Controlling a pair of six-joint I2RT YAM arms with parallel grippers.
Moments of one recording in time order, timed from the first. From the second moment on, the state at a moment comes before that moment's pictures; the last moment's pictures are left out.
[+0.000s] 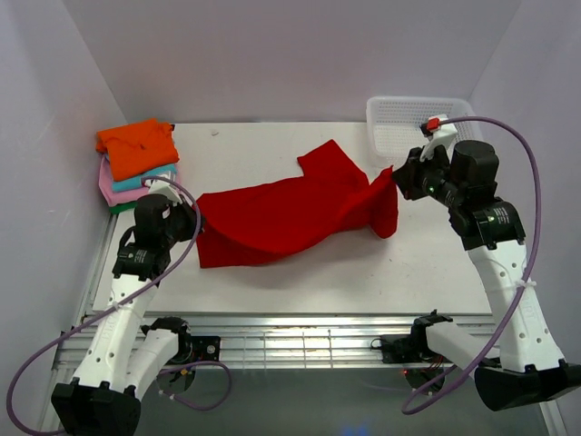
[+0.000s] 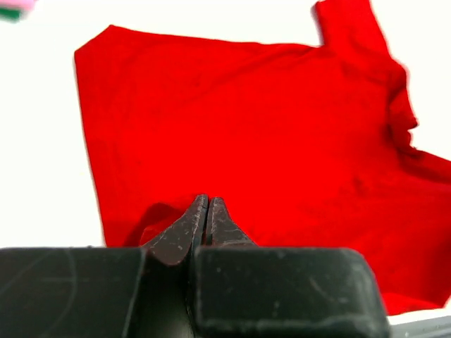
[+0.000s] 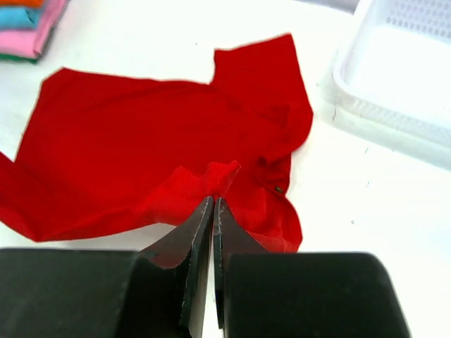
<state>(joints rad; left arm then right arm) -0.13 0.80 0.78 -0.45 0.08 -0.42 0.21 1.01 1.30 -0.64 -0.29 0.03</state>
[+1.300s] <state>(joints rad) -0.13 0.64 0.75 -0.61 0.34 -0.66 0.26 1.15 1.26 -0.81 -0.46 0.02</state>
